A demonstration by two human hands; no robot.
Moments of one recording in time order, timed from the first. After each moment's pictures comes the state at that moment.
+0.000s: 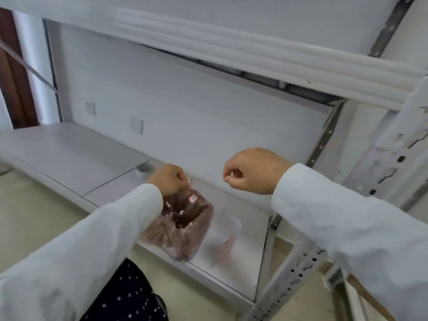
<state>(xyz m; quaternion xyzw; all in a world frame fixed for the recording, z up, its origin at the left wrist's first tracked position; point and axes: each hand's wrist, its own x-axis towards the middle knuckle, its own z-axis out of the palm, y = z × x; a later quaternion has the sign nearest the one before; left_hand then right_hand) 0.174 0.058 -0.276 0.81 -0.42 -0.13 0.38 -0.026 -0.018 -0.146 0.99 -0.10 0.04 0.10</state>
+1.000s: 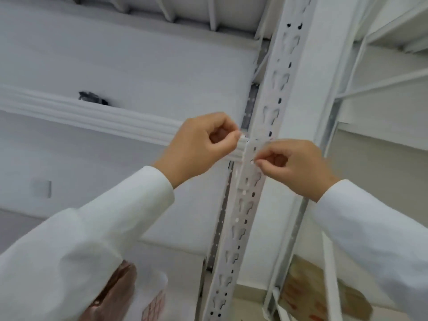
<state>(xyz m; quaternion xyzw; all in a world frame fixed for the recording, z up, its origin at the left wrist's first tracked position) -0.045 0.040 -0.030 0.40 -0.69 0.05 0.61 -0.235 -0.025 -0.016 0.88 -0.26 0.39 0.08</state>
